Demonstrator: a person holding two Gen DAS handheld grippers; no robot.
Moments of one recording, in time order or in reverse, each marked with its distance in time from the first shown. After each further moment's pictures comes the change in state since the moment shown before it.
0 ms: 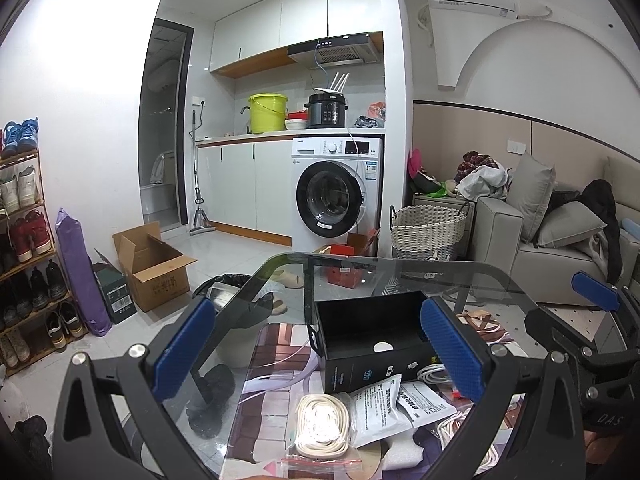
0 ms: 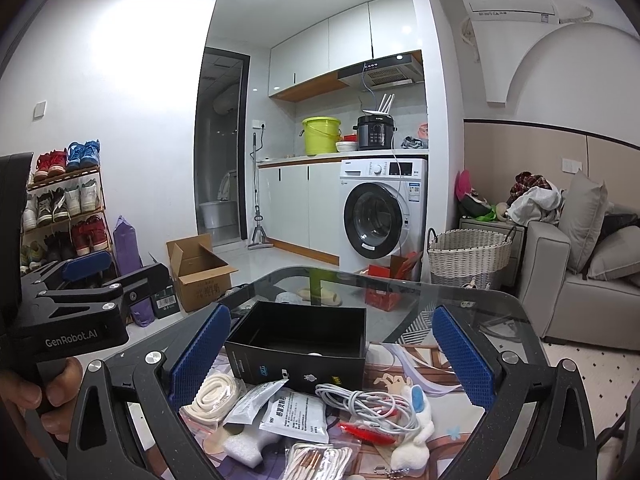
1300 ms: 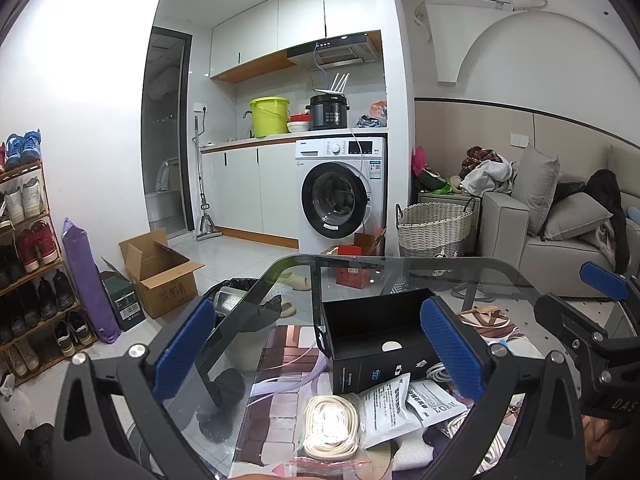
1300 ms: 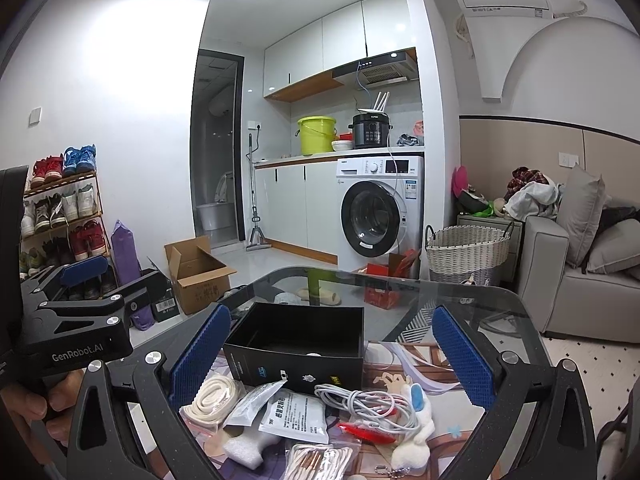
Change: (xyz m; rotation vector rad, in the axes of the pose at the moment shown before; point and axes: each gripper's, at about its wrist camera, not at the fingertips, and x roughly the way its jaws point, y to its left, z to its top) left arm 0.004 -0.006 -0.003 0.044 -0.012 0.037; right arm -0.002 -0.003 0.001 0.024 0.004 -0.007
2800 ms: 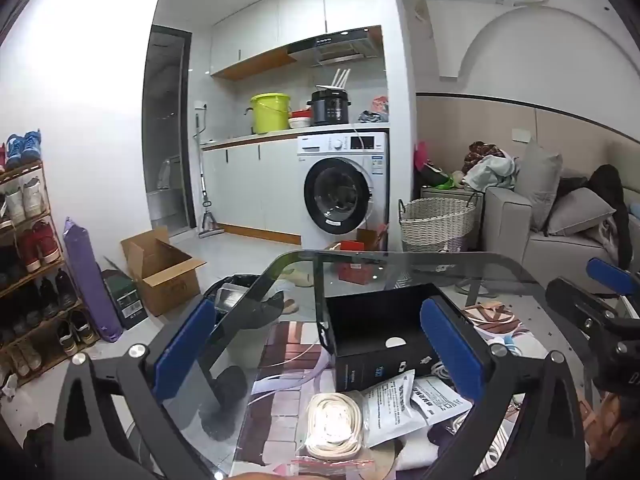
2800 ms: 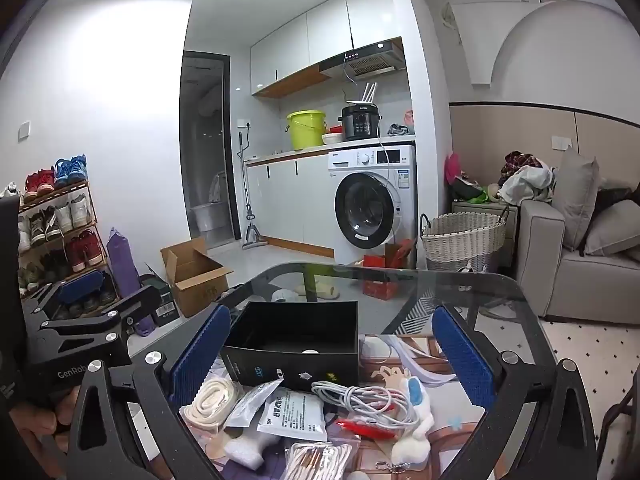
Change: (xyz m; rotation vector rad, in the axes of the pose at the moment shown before) left arm 0.006 0.001 -0.002 0.004 0.023 0.003; right arm 0.007 -0.010 -0.001 0.057 0.017 -0.014
